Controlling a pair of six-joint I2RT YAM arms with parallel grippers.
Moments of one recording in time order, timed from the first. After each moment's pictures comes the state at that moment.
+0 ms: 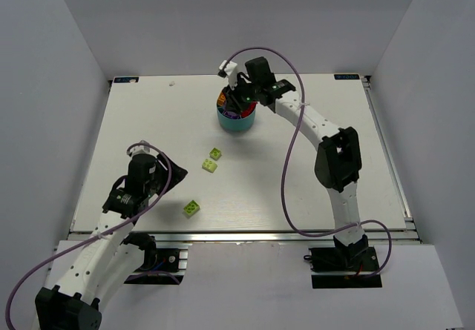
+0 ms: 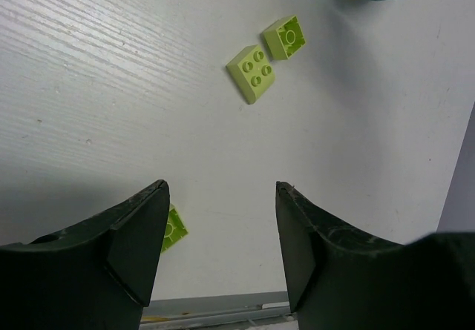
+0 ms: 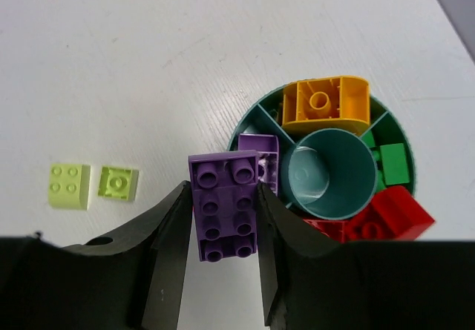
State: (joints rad) left arm -0.29 0.71 0.56 -0.51 -0.03 -0.85; right arm 0.59 2.14 2.03 -0.51 -0.45 -0.39
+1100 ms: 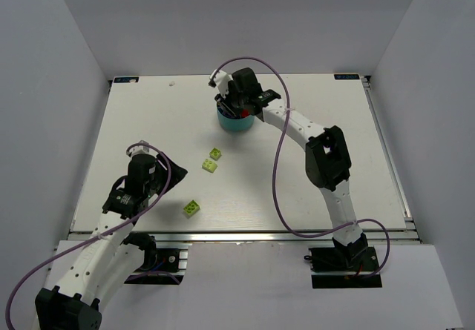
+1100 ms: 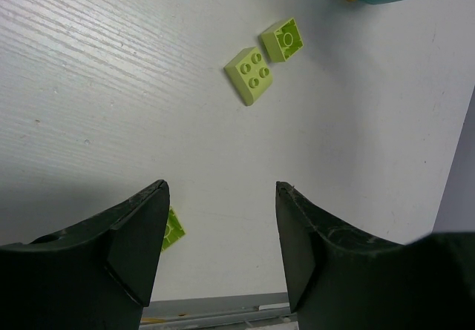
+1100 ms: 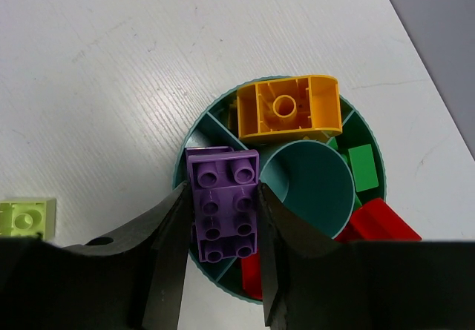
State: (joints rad) left arm -0.29 0.70 0.56 -0.51 -0.03 -0.87; right arm 0.66 2.23 2.00 -0.37 -0.15 -0.43
